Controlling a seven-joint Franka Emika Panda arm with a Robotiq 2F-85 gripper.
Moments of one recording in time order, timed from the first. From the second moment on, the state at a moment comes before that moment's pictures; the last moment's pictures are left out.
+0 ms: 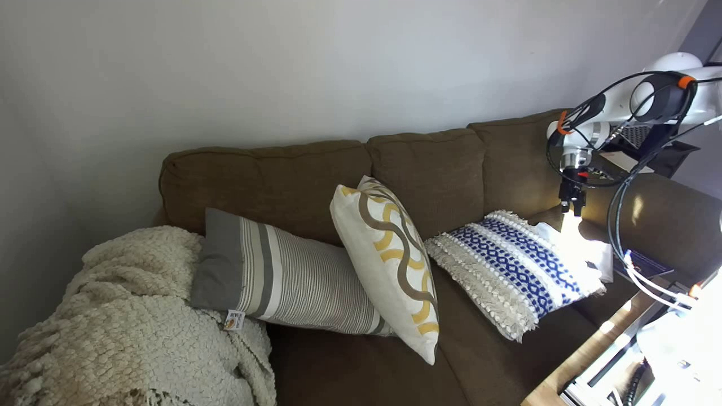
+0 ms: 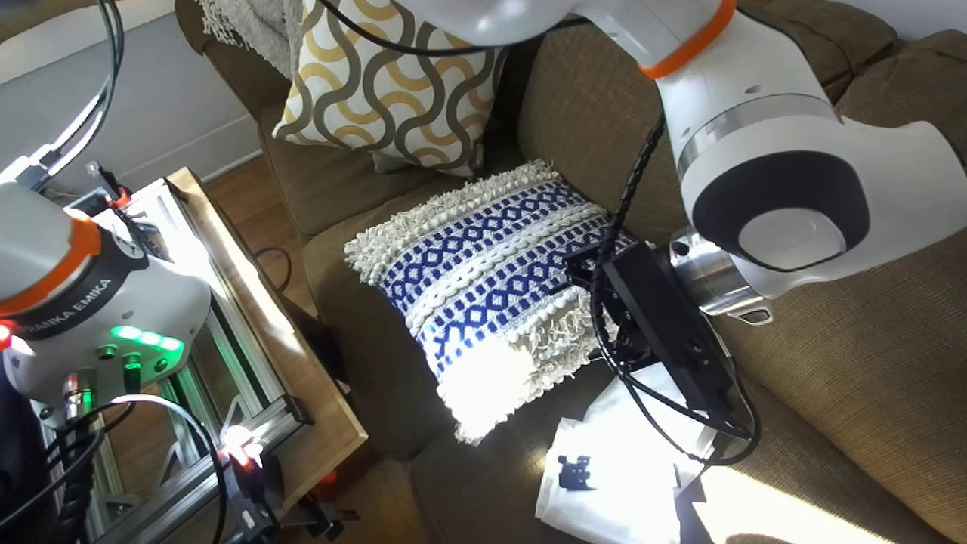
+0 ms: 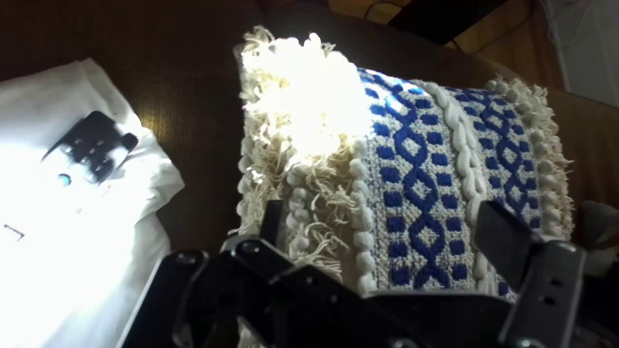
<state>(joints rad) -0.60 1.03 -0.18 -1.31 0.11 1.63 -0.79</state>
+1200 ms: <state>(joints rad) -0.69 1.41 -0.14 -0.89 0.13 1.58 -0.86</state>
